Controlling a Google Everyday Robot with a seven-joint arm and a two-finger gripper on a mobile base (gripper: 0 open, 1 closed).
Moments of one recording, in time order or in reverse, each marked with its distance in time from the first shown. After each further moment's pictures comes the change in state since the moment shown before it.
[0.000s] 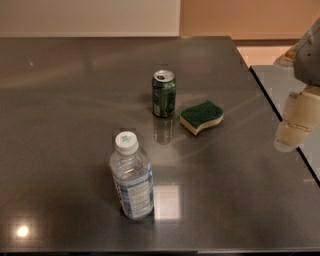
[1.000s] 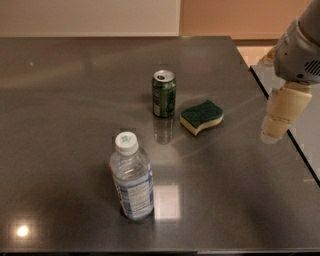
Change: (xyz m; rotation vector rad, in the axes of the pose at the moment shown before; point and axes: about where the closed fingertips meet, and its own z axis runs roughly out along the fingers) arm -0.011 -0.021 0.024 -0.037 0.004 -0.040
